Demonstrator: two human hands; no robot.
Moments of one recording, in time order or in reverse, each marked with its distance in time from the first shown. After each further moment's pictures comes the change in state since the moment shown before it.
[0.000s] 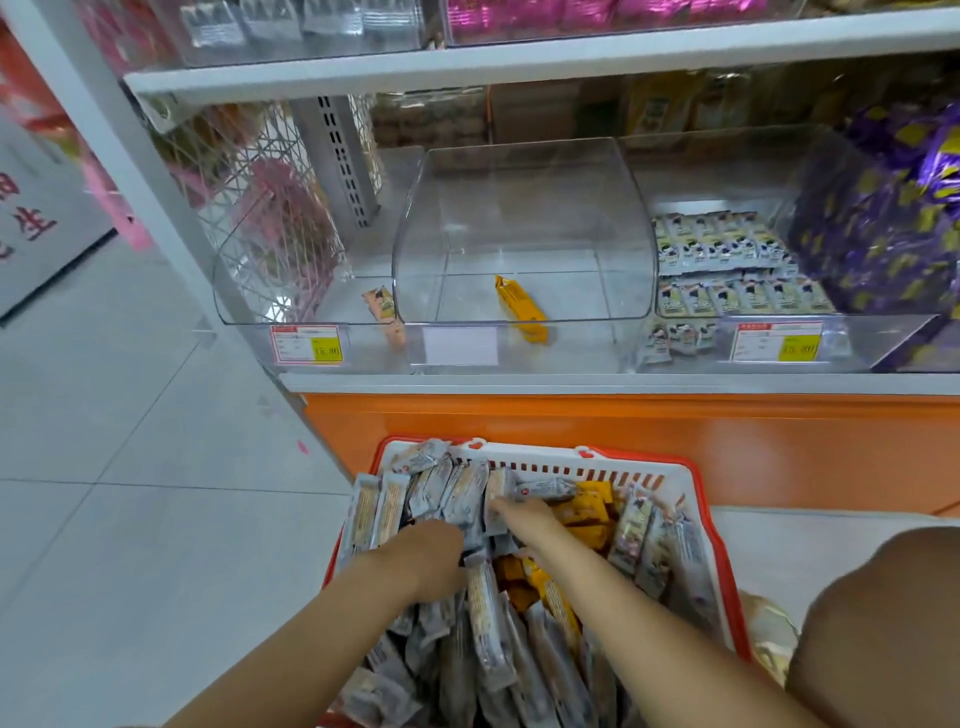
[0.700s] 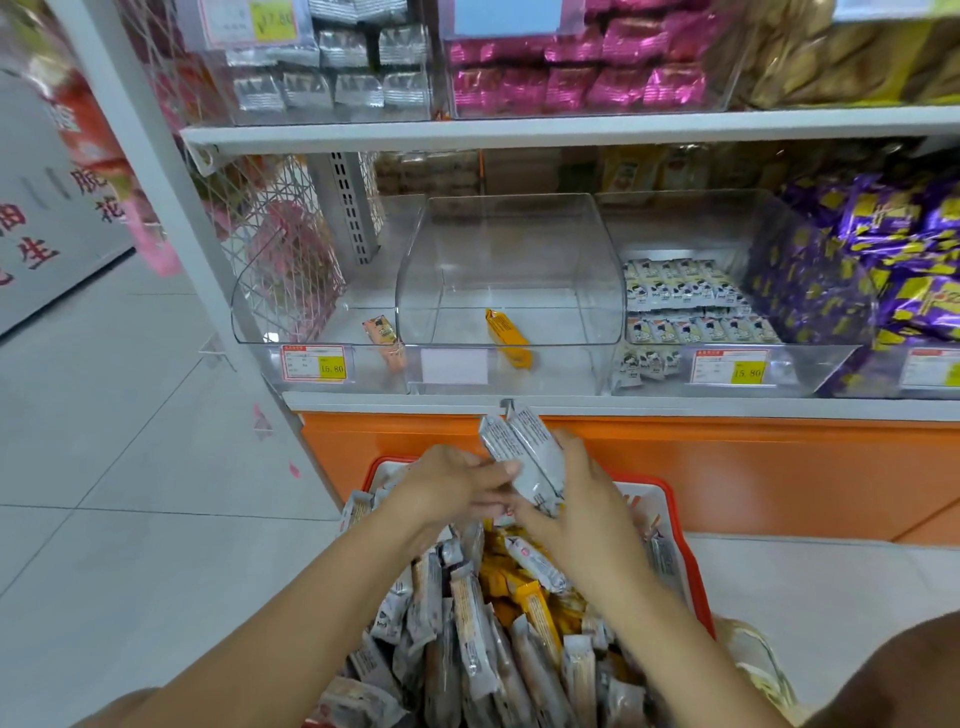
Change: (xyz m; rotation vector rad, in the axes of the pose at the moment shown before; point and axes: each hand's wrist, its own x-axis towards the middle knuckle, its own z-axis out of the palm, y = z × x) left_hand -0.047 0.037 -0.051 -1.415 0.255 0.232; right_hand -0.119 0.008 -0.064 -0.445 0.466 -1.040
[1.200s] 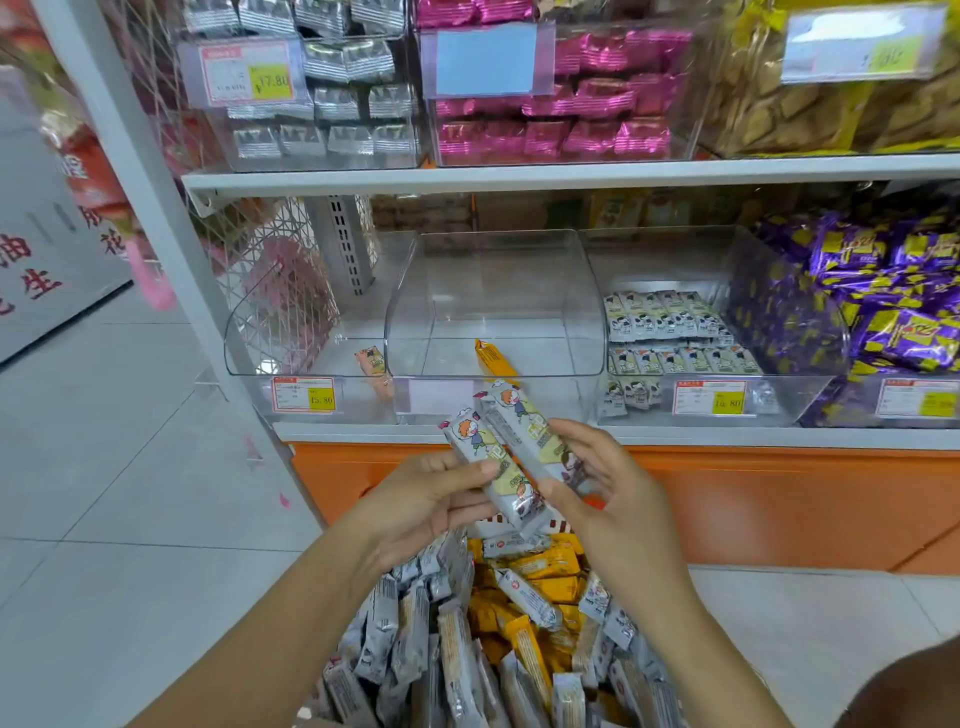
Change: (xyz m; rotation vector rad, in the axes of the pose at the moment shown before) left_hand -0.014 0.024 -0.005 -0.276 -0.162 0.092; right_hand 0.005 -0.027 -0.058 0.438 0.079 0.042
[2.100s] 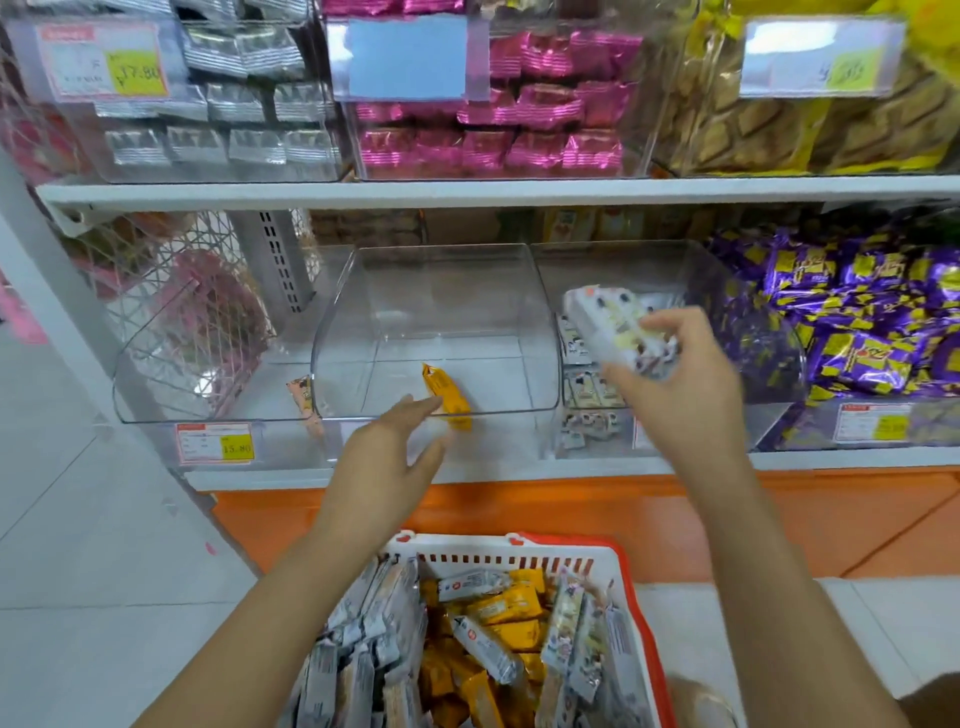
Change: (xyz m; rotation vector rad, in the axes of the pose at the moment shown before) left_hand 0.053 0.036 0.015 1.115 0.439 0.587; right_hand 0.115 -0.018 -0.083 -0.382 0.401 0.006
